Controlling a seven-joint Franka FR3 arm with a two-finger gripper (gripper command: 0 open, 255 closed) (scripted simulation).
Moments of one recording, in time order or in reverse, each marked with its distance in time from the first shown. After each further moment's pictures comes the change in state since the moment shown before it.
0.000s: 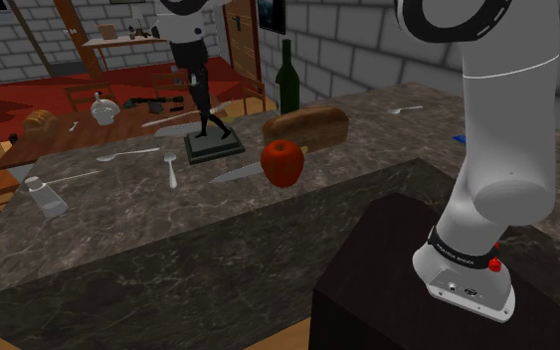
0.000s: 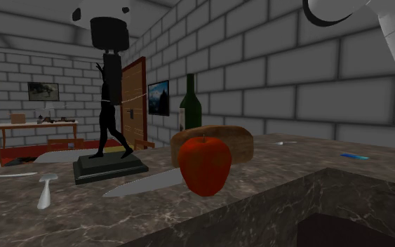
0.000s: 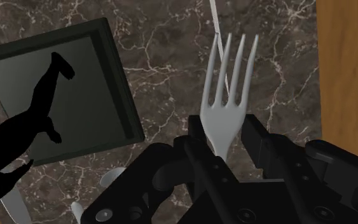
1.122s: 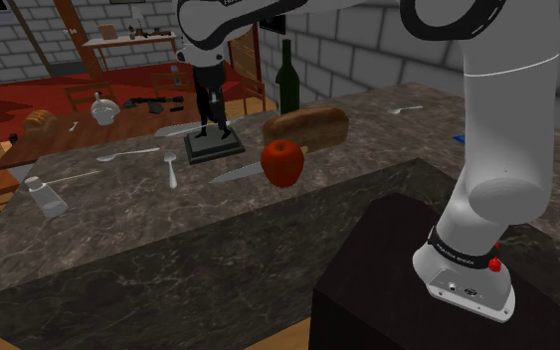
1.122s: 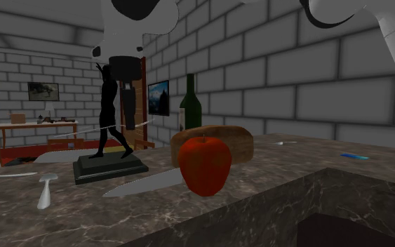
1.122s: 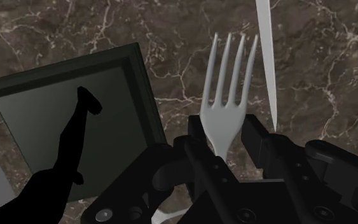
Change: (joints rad) arm -0.075 -0.006 -0.030 -0.164 0.007 0.163 -0.086
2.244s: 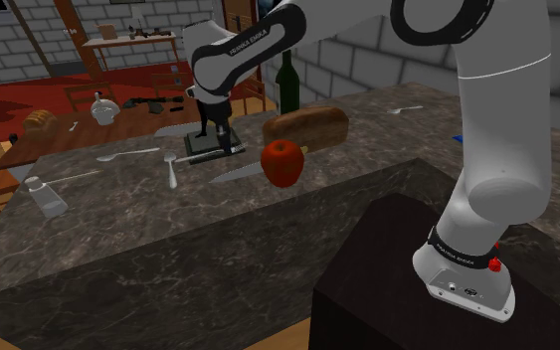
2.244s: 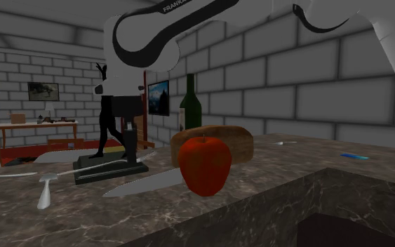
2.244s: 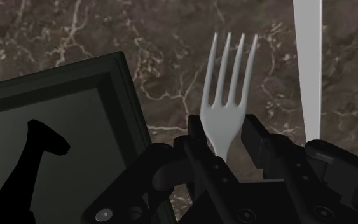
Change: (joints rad) arm -0.004 0.042 -0.007 -0.174 -0.015 0.214 0.016
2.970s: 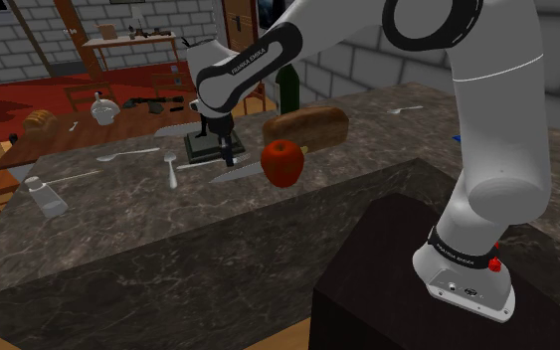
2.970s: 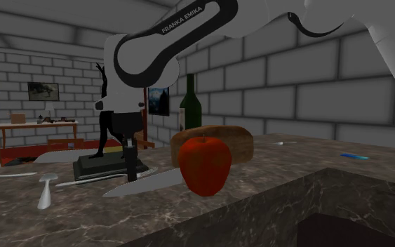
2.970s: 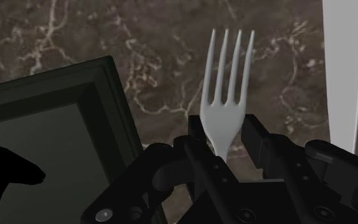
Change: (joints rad) arm 0.003 0.040 -0.005 -0.044 -0.012 0.084 0.011
